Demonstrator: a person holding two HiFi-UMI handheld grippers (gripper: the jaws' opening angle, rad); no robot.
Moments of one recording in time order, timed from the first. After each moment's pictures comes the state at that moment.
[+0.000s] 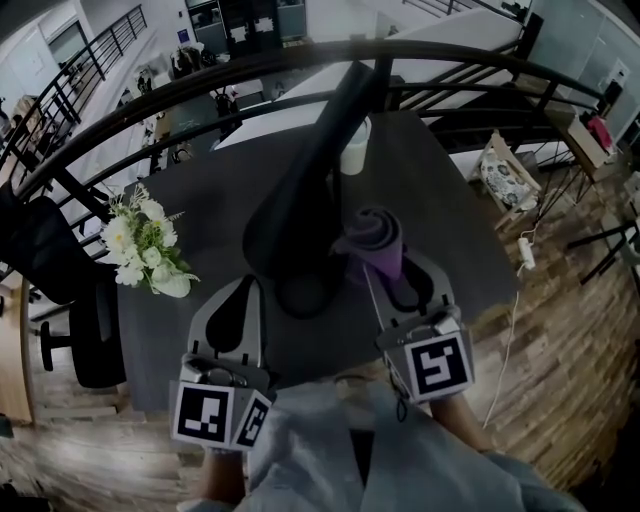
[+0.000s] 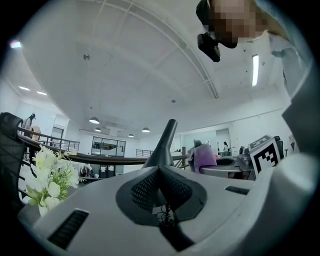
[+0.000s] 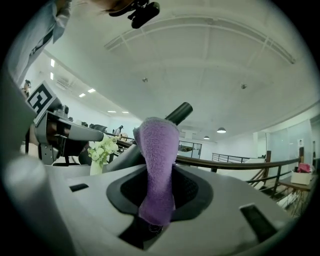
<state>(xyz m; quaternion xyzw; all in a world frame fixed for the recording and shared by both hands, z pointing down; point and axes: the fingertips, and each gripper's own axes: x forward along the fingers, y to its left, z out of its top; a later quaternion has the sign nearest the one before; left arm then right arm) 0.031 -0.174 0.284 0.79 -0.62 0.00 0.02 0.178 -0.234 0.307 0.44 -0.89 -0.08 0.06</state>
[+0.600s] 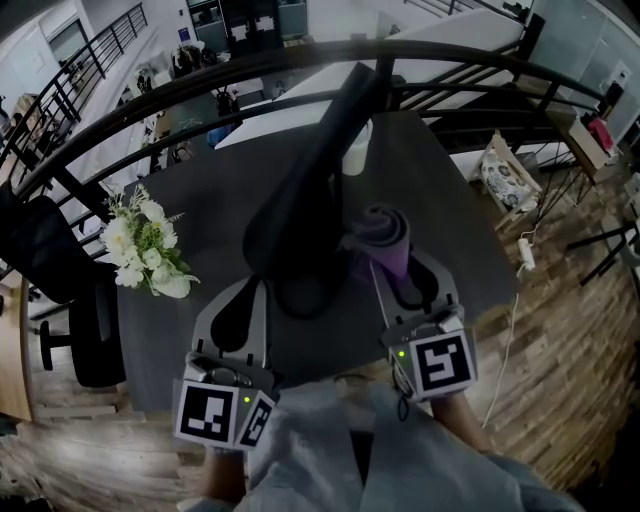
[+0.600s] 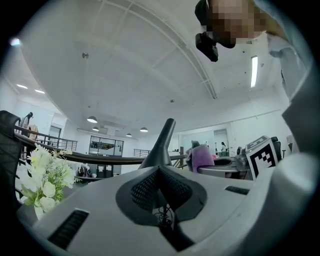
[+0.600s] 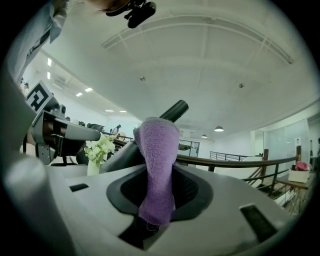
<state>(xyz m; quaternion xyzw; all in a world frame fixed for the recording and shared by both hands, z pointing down) 0.039 -0.179 0.282 0.79 -0.61 0.00 0.02 0.187 -0.242 0.308 0.45 -0.89 -0.07 0.07</state>
